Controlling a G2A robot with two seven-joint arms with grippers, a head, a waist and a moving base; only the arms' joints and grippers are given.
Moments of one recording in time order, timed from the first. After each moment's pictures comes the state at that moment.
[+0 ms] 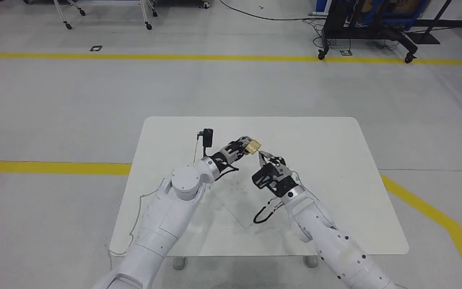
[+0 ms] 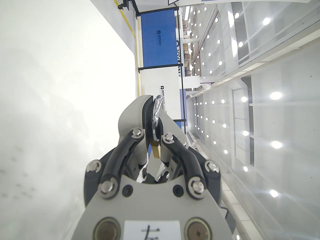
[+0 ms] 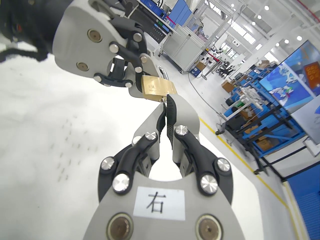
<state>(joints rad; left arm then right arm) 1.03 -1.49 -1.08 -1.13 -0.16 -0.09 -0.50 -1.40 -1.15 1.03 -1.59 -1.64 0.09 -0.15</state>
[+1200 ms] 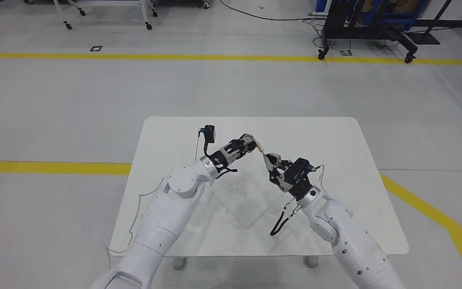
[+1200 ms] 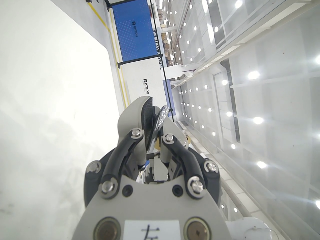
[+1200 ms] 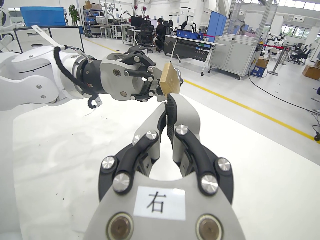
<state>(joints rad) 1.01 -1.49 -1.08 -1.09 -0.22 -0.25 -0.58 -1.47 -1.14 1.20 -1.60 -1.28 -0.35 -0.29</state>
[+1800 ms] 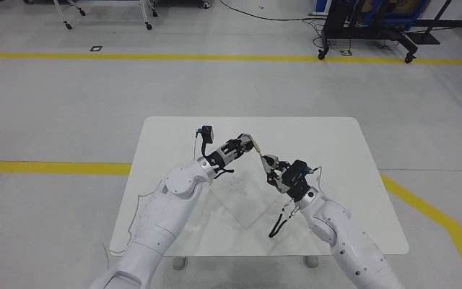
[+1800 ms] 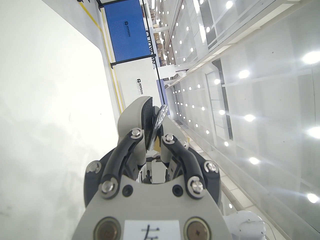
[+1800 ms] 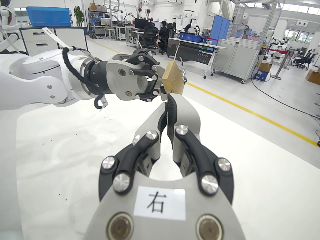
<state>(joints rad) 1.01 -1.49 -1.09 -1.06 -0.27 -0.31 -0.61 -1.47 -1.15 1.18 -1.59 -1.30 -0.36 -0.31</state>
